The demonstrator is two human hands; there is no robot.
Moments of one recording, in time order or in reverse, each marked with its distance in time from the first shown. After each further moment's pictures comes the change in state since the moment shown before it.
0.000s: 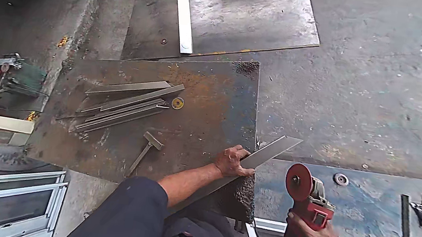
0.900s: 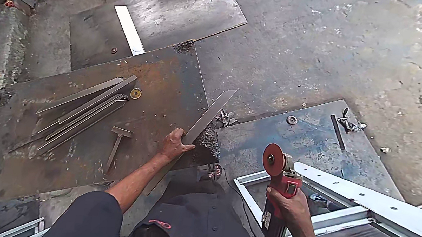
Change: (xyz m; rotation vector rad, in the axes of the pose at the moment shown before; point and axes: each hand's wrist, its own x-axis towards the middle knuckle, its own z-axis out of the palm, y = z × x) left_hand -0.113 0.006 -0.023 0.344 -0.036 -0.237; right_hand -0.139 0.098 -0.047 0.247 0.206 0.079
